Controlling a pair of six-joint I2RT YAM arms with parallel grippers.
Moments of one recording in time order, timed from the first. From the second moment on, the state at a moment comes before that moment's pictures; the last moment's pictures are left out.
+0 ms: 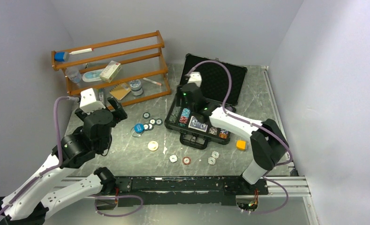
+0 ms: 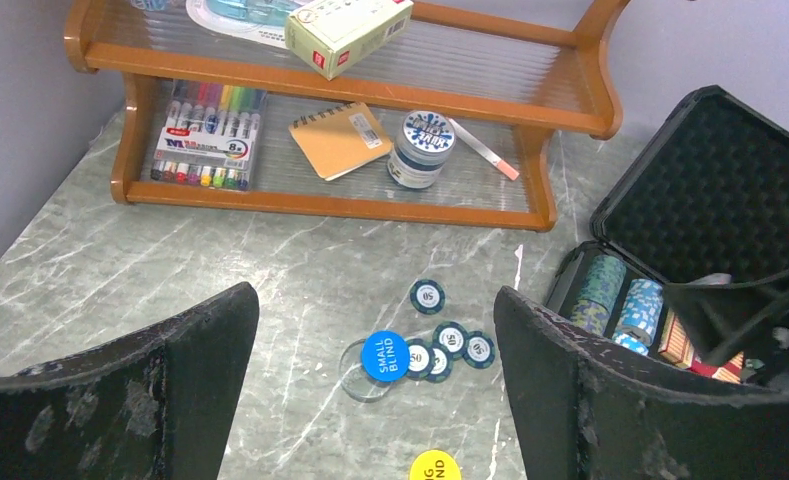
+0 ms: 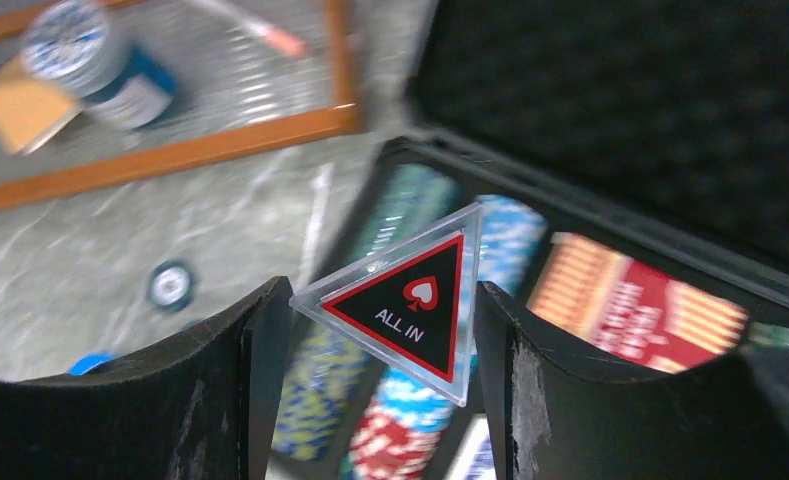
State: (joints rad) left arm -0.82 0.69 0.99 -0.70 -1.00 -0.62; right arm 0.80 1.65 1.14 0.02 0.41 0.39
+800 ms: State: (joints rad) left arm -0.82 0.73 0.99 -0.70 -0.99 -0.60; right arm 0.56 1.69 1.08 -0.14 0.43 0.41
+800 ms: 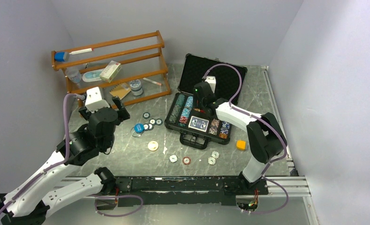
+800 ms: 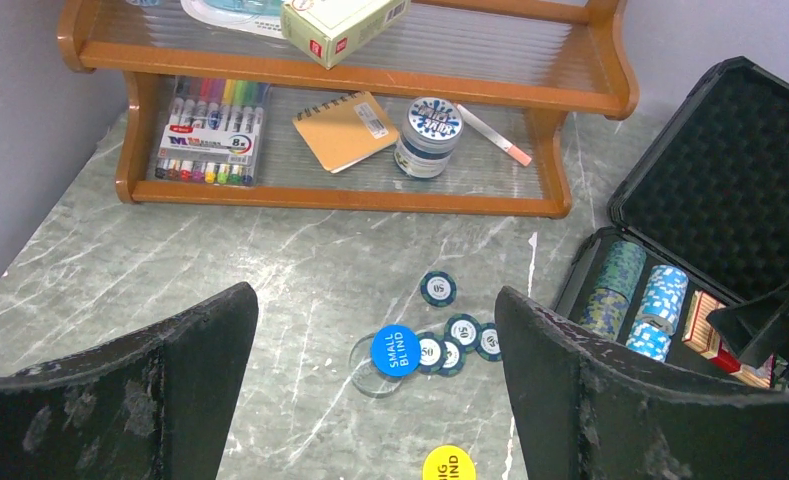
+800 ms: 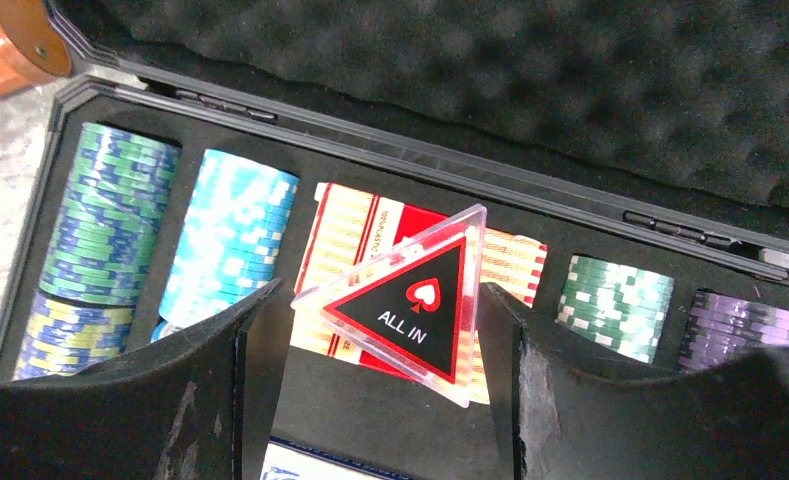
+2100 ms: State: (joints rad) left arm -0.82 0.68 1.05 -0.53 -0.95 -0.50; right arm 0.97 1.81 1.27 -0.02 0.14 0.41
